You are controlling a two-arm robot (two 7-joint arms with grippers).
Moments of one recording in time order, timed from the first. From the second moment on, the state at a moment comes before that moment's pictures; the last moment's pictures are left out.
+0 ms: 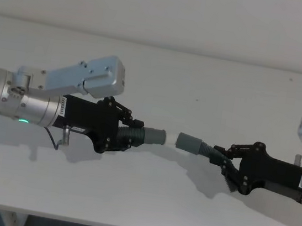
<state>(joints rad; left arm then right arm) -0.56 0.80 0.71 -1.78 -0.36 0.25 -0.83 0.29 0.80 -0.54 -1.61 0.58 0.00 0.82</state>
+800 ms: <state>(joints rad) -0.58 0.79 0.73 -1.74 -0.37 0.23 -0.84 0.31 0.79 -0.55 -1.60 0.61 0.01 0.85</state>
